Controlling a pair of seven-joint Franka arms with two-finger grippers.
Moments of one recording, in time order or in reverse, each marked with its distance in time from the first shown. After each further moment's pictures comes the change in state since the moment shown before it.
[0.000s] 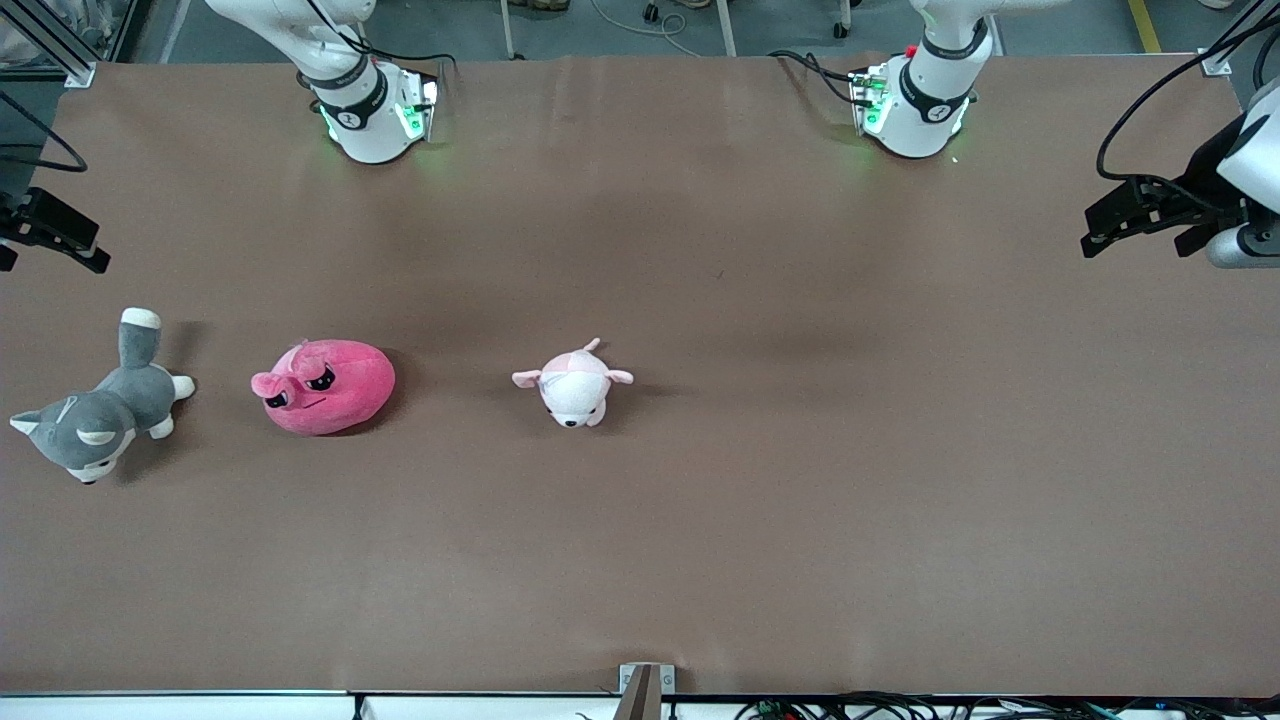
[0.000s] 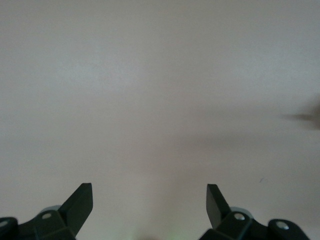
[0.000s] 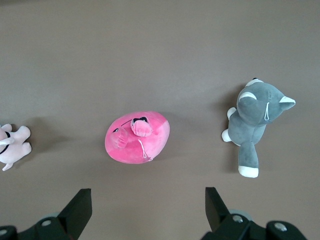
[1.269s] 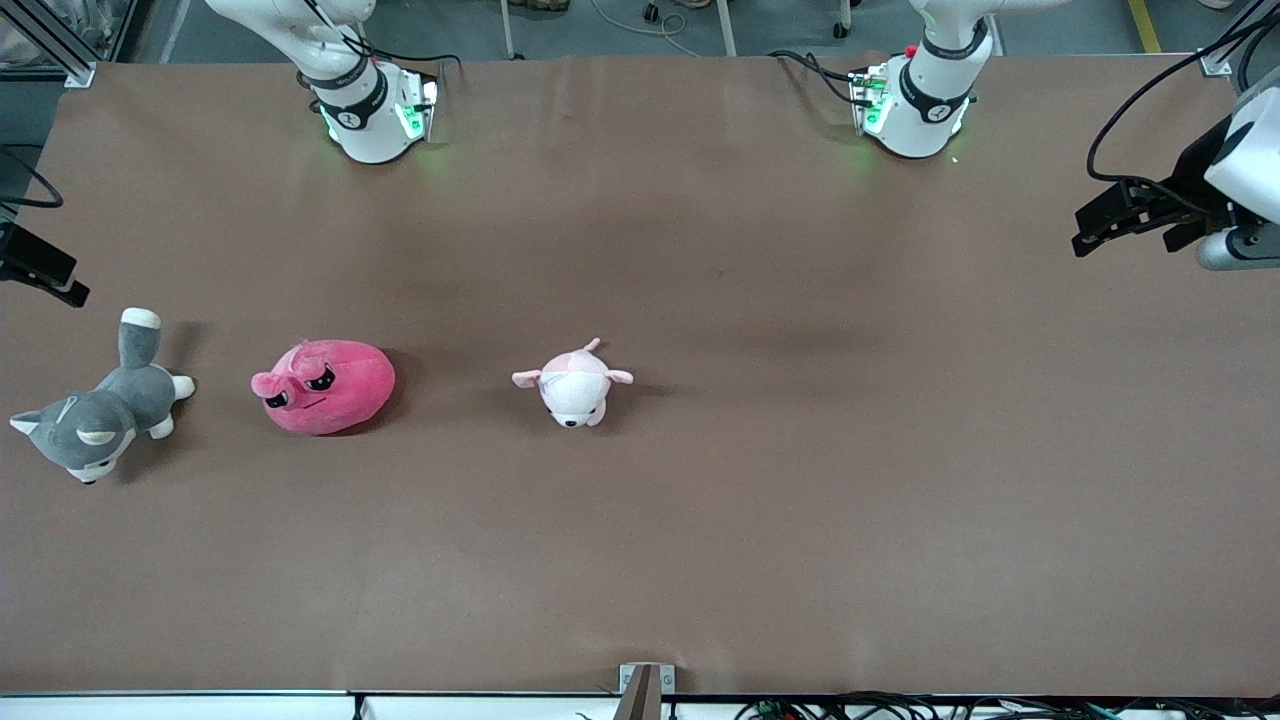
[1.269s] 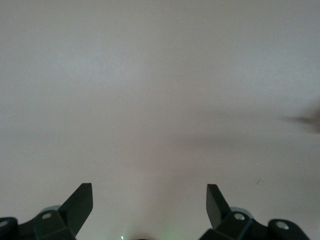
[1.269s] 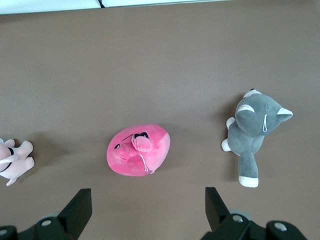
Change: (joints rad) left arm -0.002 -0.016 -0.003 -0.017 0.000 0.002 -0.034; right arm 0.000 0.117 0.003 0.159 0.001 -0.048 0.030
